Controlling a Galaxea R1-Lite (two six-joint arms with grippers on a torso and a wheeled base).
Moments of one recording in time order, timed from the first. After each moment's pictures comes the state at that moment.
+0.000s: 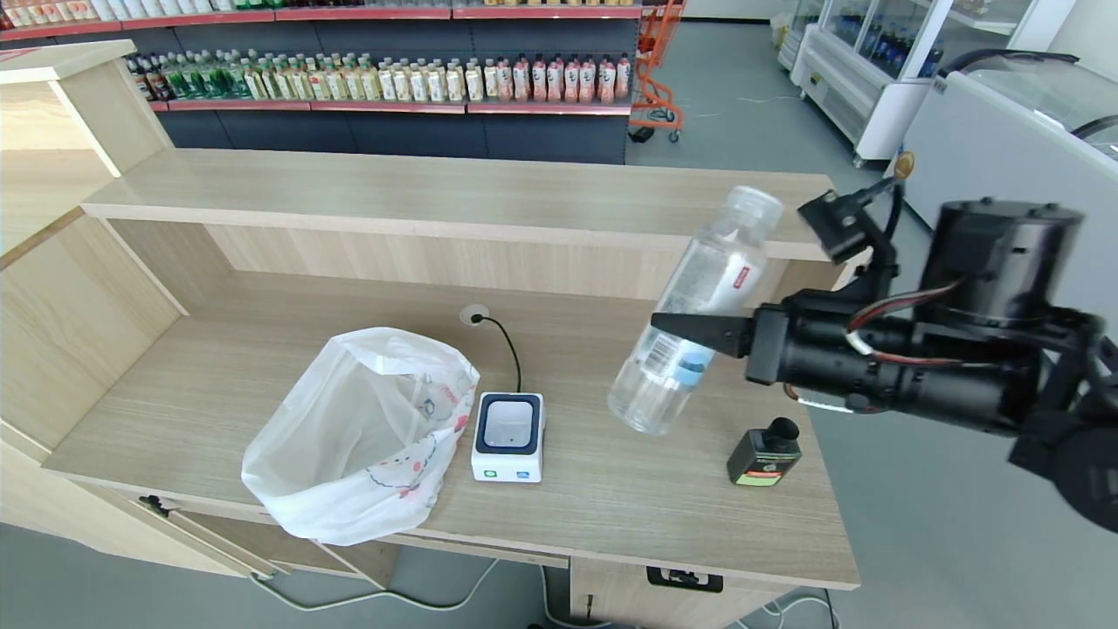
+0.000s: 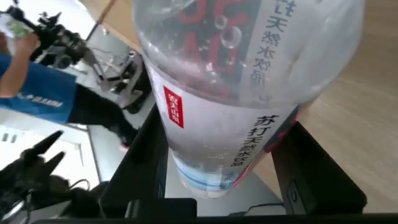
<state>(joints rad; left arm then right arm) 0.00 0.00 0.00 0.00 0.00 0.00 0.52 1.60 -0.83 -0.70 0.47 0.36</state>
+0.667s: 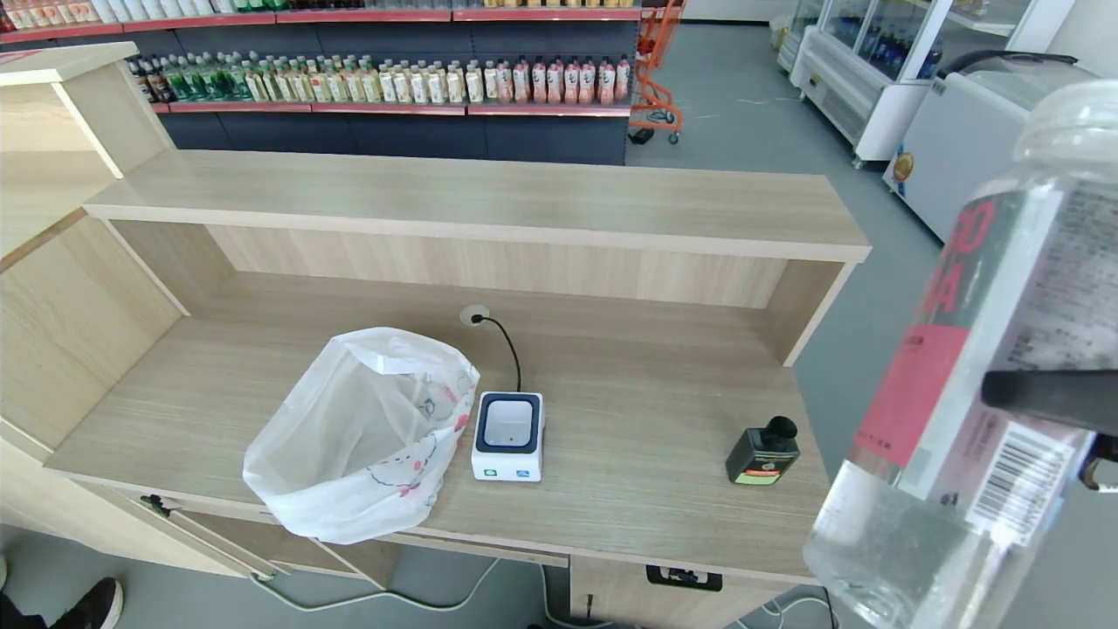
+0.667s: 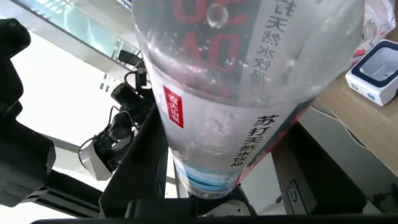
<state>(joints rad) 0.00 0.00 0.00 0.00 0.00 0.00 0.46 1.09 -0.77 -0.32 0.86 0.46</state>
